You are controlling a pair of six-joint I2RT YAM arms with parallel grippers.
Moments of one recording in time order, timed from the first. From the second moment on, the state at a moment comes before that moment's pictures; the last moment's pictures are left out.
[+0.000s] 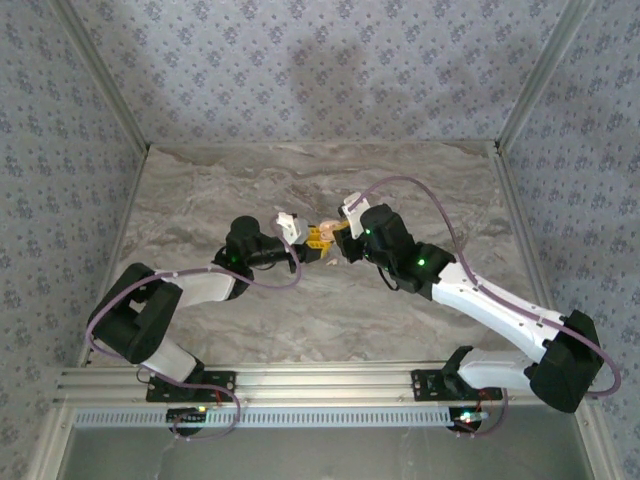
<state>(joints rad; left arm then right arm) -0.59 1.53 0.61 0.87 0.75 0.06 0.81 1.21 0.96 -0.26 0.16 0.10</state>
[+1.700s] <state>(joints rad) -0.59 1.52 0.61 0.92 0.72 -0.10 0.81 1.21 0.99 -0.22 0.22 -0.10</state>
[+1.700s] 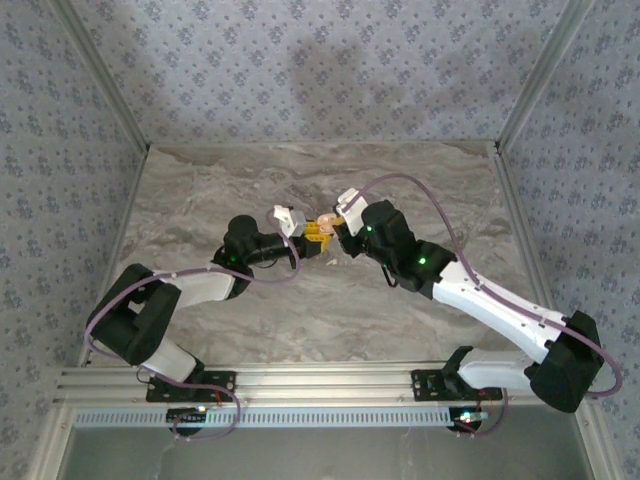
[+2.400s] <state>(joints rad) -0.59 1.52 0.62 0.94 0.71 -0.12 0.86 1.20 0.99 -0.23 0.31 -0.15</state>
